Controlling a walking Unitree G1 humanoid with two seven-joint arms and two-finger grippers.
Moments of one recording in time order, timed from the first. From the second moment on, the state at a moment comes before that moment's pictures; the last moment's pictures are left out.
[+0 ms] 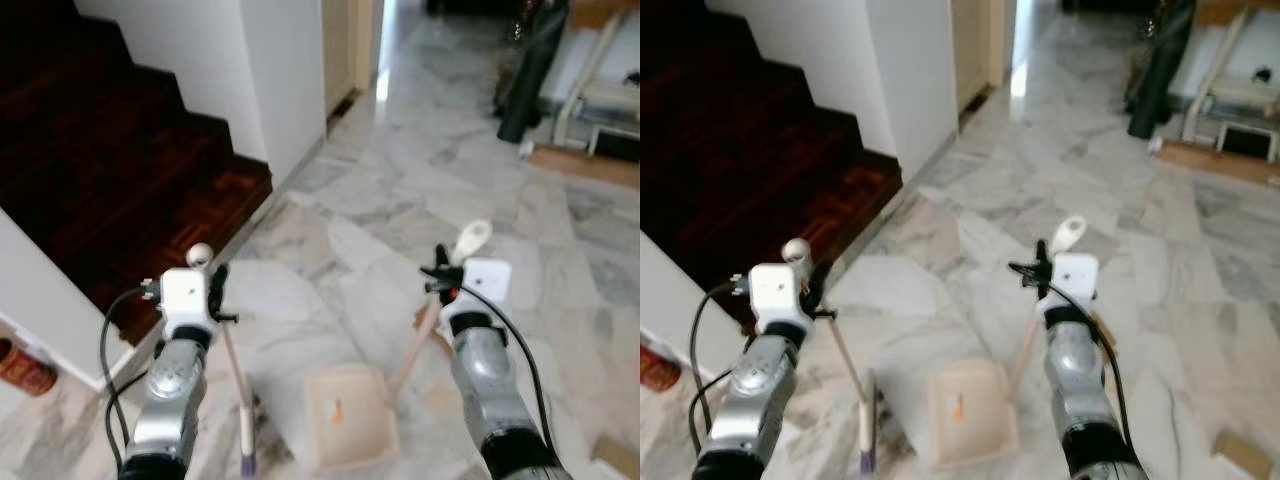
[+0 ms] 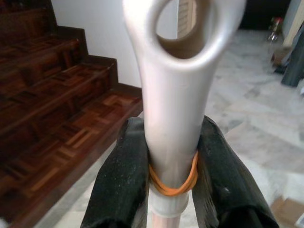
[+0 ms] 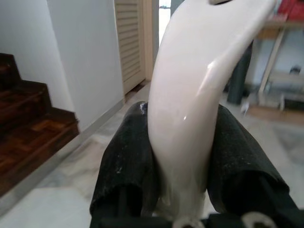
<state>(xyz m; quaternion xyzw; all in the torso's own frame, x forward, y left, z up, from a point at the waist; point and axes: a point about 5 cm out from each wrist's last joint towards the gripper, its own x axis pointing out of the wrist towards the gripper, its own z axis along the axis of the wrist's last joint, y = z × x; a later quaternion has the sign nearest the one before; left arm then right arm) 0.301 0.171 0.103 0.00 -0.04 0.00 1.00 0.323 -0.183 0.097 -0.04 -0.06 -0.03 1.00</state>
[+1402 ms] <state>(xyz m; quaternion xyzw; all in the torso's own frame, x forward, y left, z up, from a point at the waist) 0.301 0.172 0.100 0.01 -0.03 0.00 1.00 0.325 -0.185 0.103 -0.02 -0.08 -0.05 1.00</state>
